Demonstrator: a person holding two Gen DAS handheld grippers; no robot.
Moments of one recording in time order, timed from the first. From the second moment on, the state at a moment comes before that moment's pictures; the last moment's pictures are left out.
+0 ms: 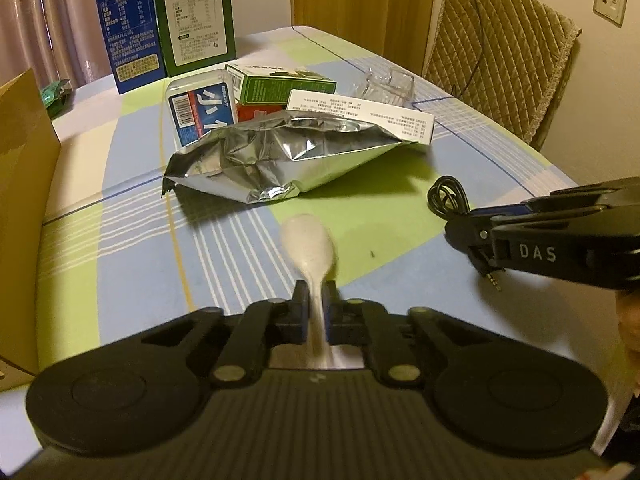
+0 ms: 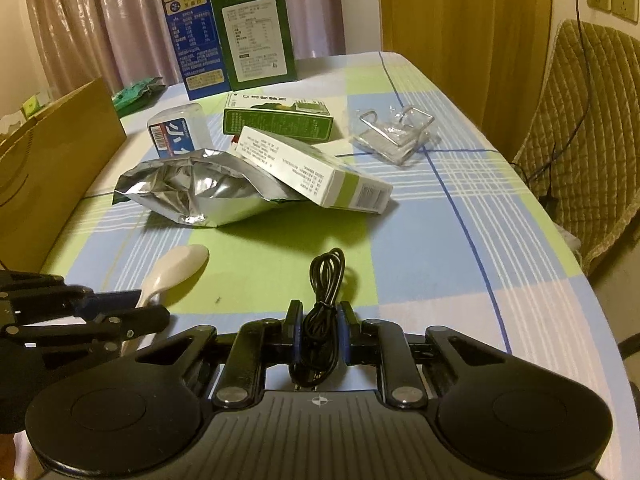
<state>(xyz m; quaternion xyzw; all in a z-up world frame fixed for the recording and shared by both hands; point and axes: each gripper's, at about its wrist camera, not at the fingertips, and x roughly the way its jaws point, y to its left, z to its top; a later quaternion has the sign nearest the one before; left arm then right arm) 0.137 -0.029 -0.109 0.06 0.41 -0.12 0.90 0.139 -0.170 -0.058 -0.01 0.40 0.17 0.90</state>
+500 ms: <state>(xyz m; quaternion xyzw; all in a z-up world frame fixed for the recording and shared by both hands) 0.121 -0.021 -0.091 0.04 0.40 -0.13 0.90 0.126 -0.170 -0.050 0.01 0.39 0.18 0.91</state>
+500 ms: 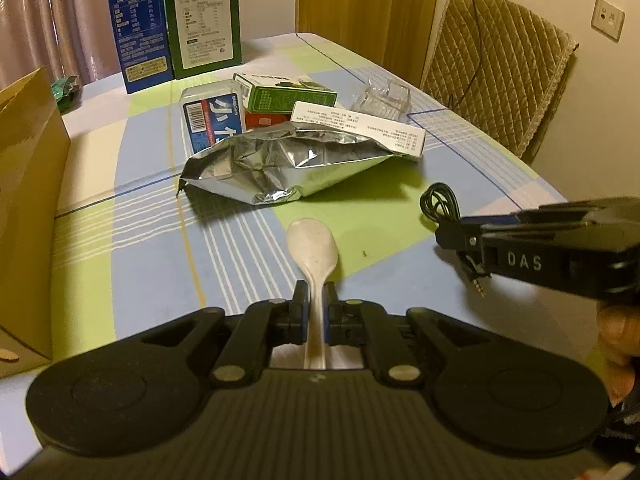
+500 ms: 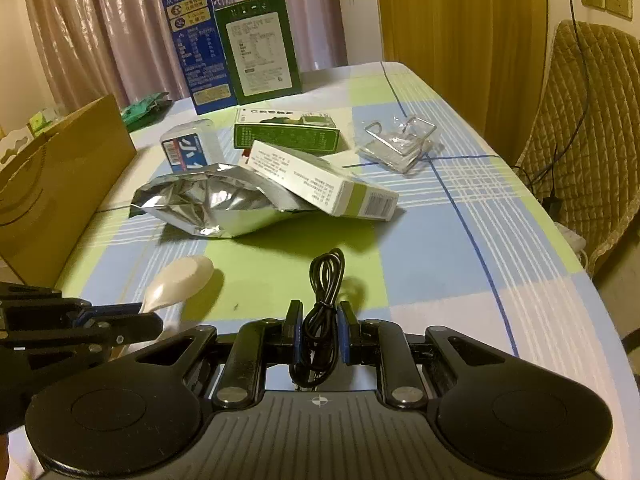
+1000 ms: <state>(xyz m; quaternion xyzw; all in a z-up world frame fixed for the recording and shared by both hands) 0.108 0.000 -0.041 0.02 0.37 -0.11 0.92 0.097 -0.166 -0.018 0.01 0.37 0.18 0.91</state>
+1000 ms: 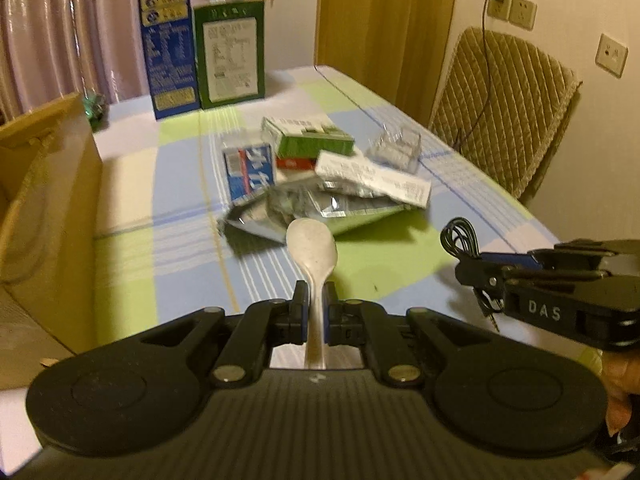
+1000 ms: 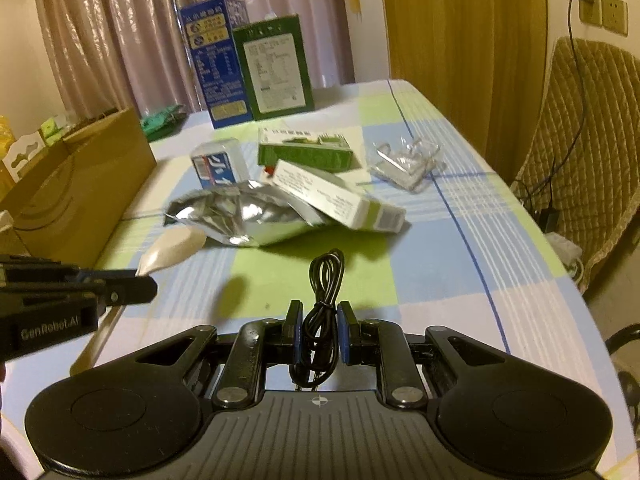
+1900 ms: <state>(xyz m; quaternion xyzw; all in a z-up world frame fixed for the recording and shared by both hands) 0.050 0.212 0.060 0.02 0.34 0.04 0.94 0.076 0.036 0.089 -0.01 0.27 0.36 0.89</state>
